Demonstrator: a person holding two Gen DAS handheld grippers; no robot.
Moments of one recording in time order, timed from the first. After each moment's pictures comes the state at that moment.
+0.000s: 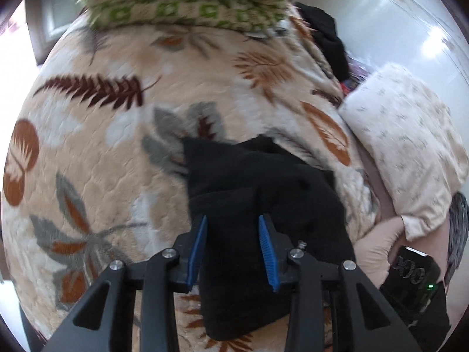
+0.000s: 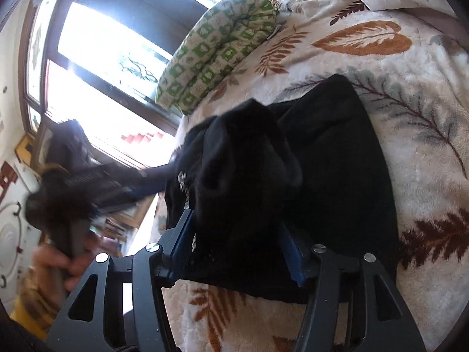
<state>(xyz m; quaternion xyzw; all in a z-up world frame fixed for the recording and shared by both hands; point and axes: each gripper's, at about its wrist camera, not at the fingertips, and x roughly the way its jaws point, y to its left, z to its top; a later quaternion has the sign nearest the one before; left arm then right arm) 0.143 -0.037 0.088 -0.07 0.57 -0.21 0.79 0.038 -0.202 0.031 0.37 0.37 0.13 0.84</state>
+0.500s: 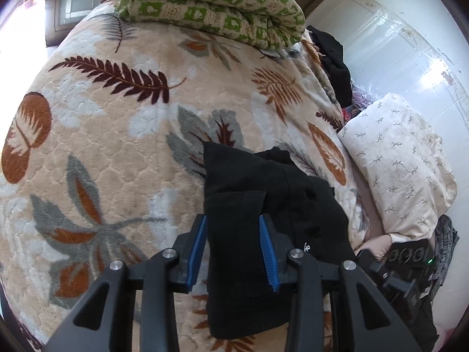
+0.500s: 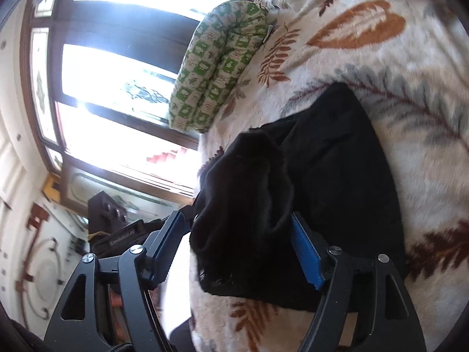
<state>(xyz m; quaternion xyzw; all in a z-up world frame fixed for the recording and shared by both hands) 0.138 -0.006 0.082 -0.13 0.55 -0.21 0.80 0.051 -0.229 0.041 0.46 0.35 0.15 0.80</state>
